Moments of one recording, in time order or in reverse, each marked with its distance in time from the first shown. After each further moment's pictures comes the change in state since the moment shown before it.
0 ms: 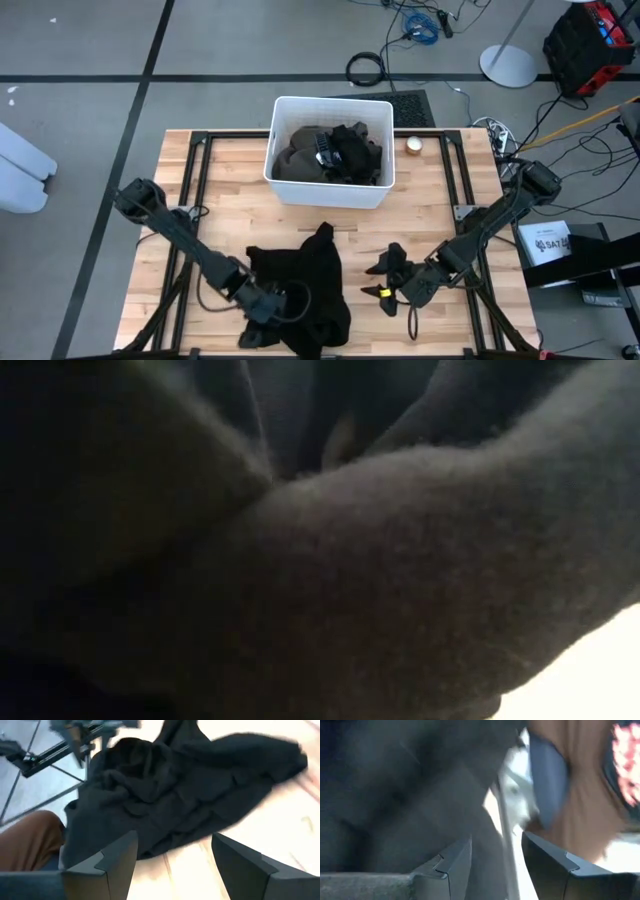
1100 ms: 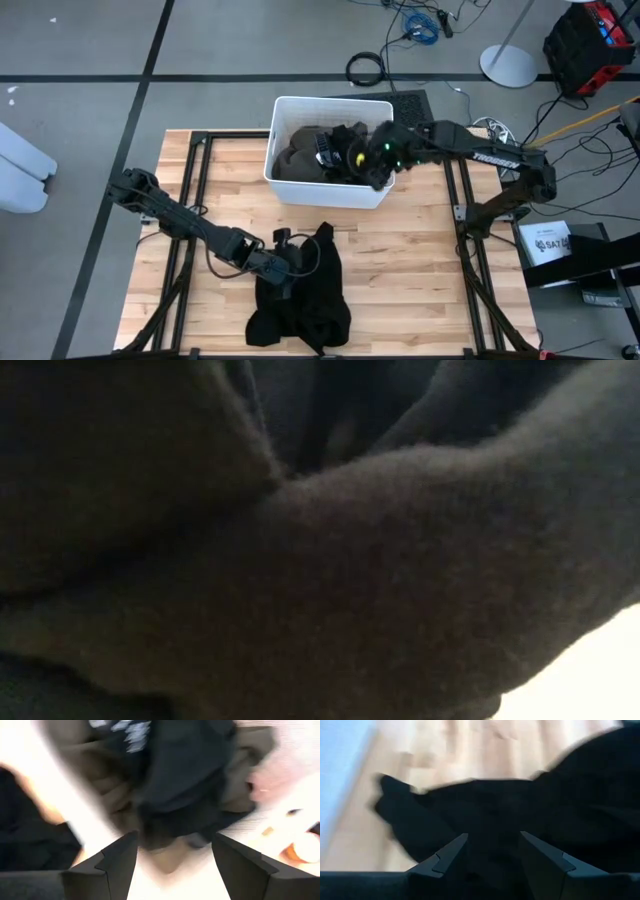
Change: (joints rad) left arm 0.207 -0.106 -0.001 -0.090 -0.551 0.329; right arm -0.927 0.003 0.671 -0.974 -0.355 -0.512
